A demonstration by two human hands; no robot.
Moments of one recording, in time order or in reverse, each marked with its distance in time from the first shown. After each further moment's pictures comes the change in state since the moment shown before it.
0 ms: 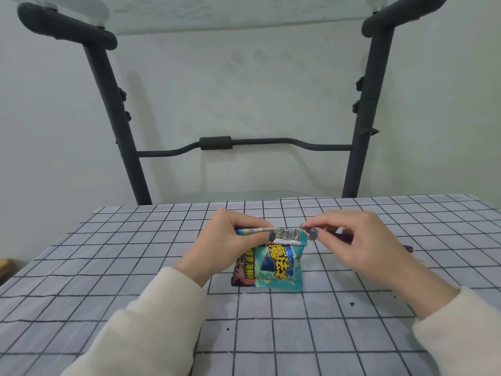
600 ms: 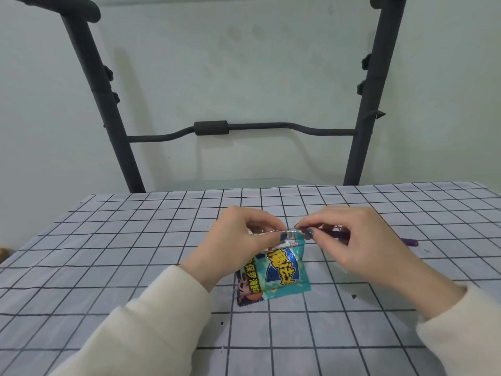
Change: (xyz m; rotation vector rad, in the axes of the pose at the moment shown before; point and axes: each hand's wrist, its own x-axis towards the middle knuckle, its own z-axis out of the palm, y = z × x) left_hand -0.001 0.002 0.024 0.142 0.001 -0.006; right_hand -0.004 0.001 0.009 -0.058 -0.041 -0.053
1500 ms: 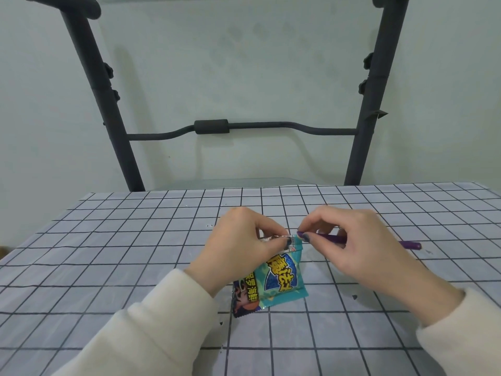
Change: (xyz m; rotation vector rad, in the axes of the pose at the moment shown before) left_hand -0.004 0.007 0.006 0.256 0.044 0.041; right_hand -0.002 -0.004 0.004 -0.023 0.019 -0.026
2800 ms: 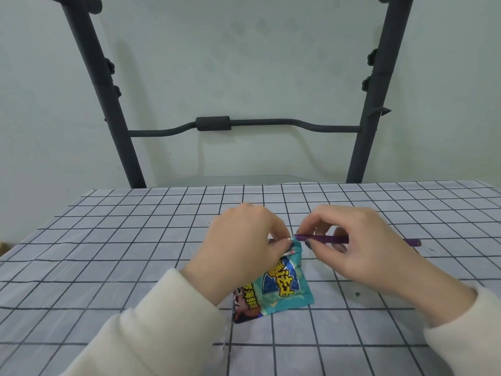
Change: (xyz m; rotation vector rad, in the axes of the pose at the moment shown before) left_hand -0.010 0.024 -0.008 0.358 0.001 0.052; right_hand -0.001 -0.011 -0.006 0.013 -0.092 -0.033
